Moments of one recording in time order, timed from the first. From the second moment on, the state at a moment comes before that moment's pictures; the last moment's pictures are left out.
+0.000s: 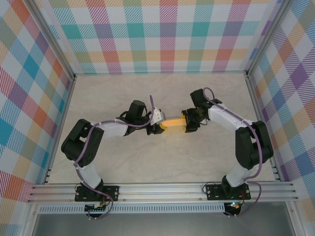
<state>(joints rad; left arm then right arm) -0.54 1.77 0.92 0.18 0.66 0.55 0.40 1.67 1.16 -0.69 -0.31 1.80</state>
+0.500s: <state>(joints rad) -0.52 1.43 0.81 0.07 0.60 0.47 0.42 1.68 1.17 -0.70 -0.26 1.86</state>
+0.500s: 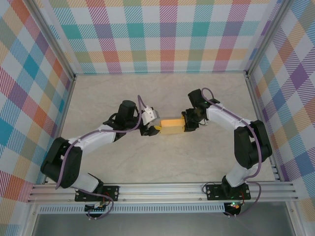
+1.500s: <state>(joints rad) -0.46 1.69 1.08 -0.41 0.34 -0.35 0.45 1.72 1.22 -0.74 -0.19 1.88</state>
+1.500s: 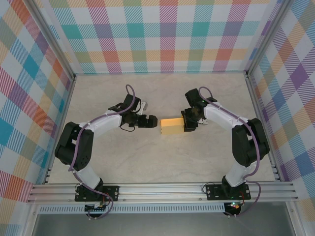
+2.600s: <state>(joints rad) -0.47 1.69 1.04 -0.29 0.46 -0.51 0.47 1.76 1.25 -0.77 -0.12 1.86</state>
